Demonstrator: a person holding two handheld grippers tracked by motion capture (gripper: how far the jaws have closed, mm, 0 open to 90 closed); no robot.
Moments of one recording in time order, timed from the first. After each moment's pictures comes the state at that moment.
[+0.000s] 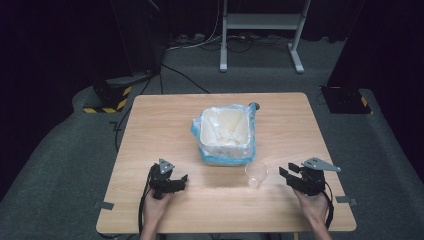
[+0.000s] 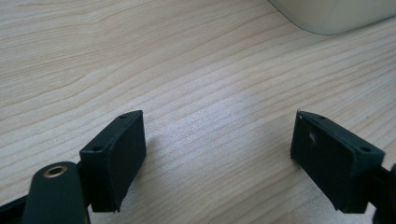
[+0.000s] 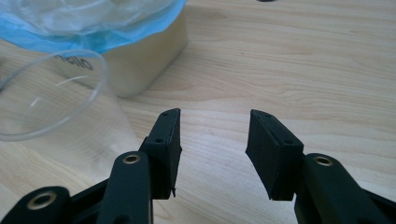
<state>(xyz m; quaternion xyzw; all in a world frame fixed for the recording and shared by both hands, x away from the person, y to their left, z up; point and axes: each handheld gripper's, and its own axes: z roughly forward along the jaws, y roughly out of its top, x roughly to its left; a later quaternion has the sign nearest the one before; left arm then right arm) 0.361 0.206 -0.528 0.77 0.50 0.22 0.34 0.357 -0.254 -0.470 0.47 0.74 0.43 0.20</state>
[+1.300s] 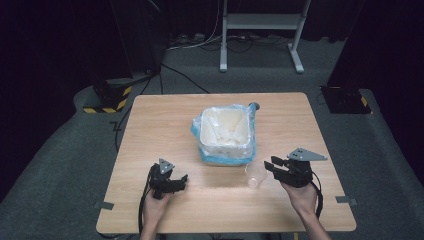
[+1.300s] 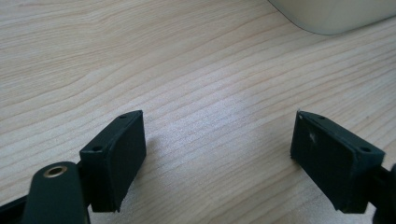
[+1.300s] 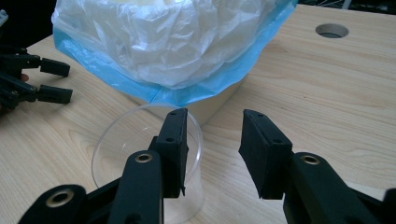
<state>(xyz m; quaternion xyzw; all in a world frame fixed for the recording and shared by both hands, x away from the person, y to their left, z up) 0.361 0.206 -0.528 0.77 0.50 0.22 0.34 0.368 -0.214 -0.441 0.41 0.77 0.46 0.16</state>
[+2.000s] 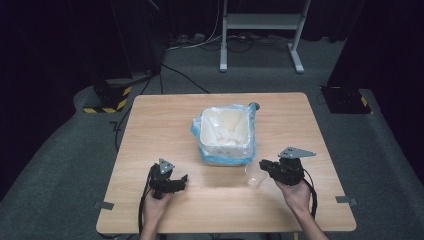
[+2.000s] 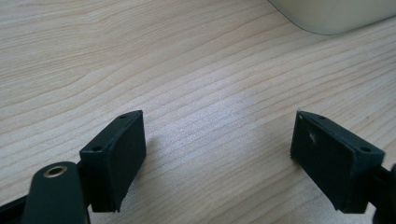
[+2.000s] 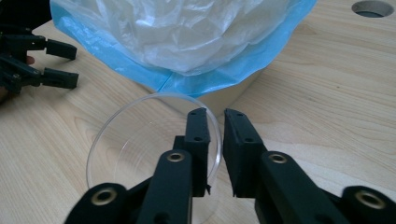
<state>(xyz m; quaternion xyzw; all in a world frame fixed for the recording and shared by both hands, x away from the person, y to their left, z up) 0.361 0.206 -0.528 0.77 0.50 0.22 0.34 0.381 -0.200 -0.454 0.39 0.80 0.44 0.13</state>
